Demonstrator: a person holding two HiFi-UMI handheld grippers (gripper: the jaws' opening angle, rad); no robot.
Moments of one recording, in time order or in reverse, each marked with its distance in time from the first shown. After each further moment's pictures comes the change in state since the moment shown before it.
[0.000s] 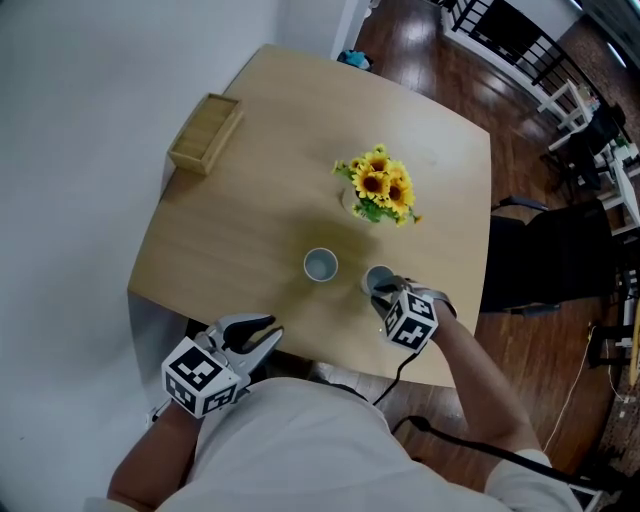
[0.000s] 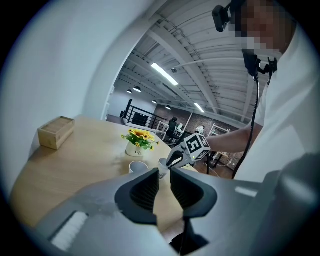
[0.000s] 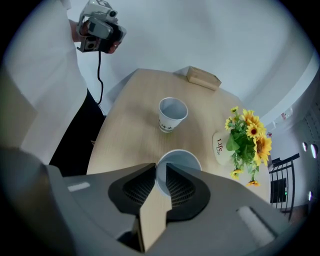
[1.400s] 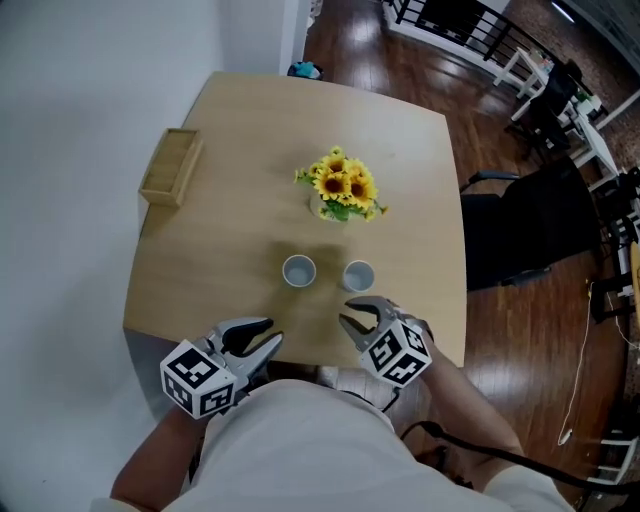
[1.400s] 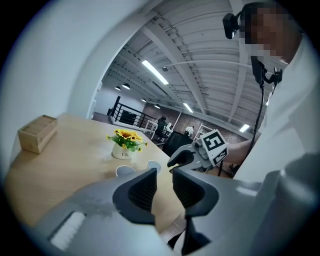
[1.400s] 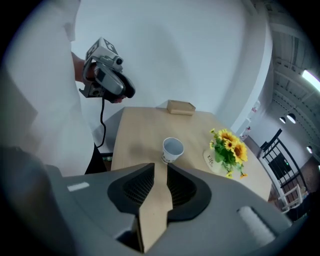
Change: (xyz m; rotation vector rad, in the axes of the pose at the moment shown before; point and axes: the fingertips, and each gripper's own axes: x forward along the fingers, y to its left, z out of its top) left arm 0.013 -0.016 0.014 0.036 0.025 -0.143; right arm -0.070 0.043 0.063 0.266 -0.329 -0.163
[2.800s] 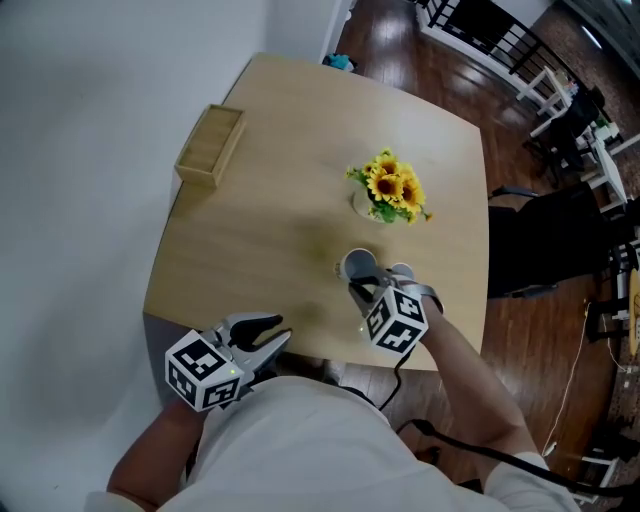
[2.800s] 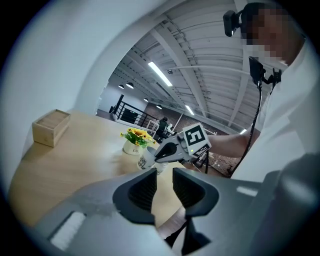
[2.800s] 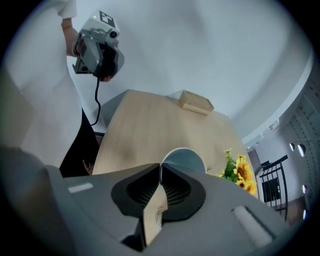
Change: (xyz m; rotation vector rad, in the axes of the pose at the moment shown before) left arm -0.063 0.045 -0.016 -0.064 -0.010 -0.020; right arm 0.075 -0.013 0.065 -0.247 0.193 0.041
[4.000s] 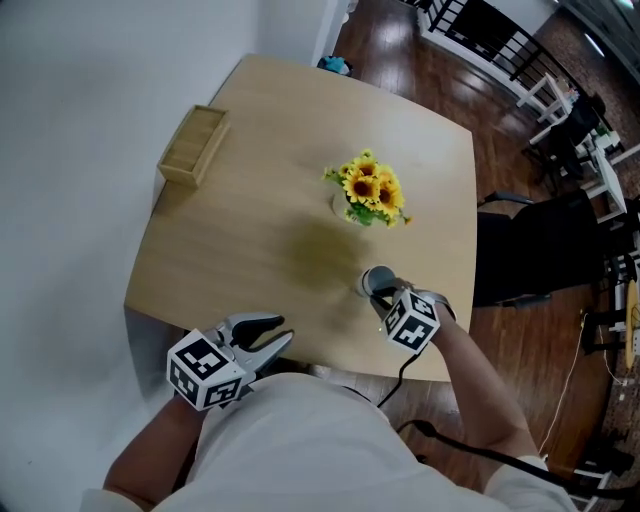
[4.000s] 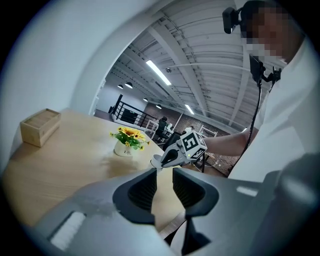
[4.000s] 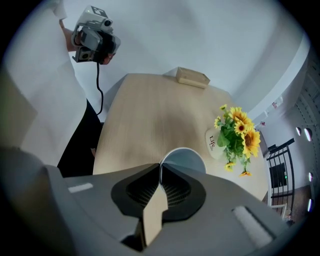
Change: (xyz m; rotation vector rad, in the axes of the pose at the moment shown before) left arm 0.060 -0.031 0.006 0.011 -0.002 0.005; right arm -0.009 -0.008 -0.134 0.089 0.135 0.084
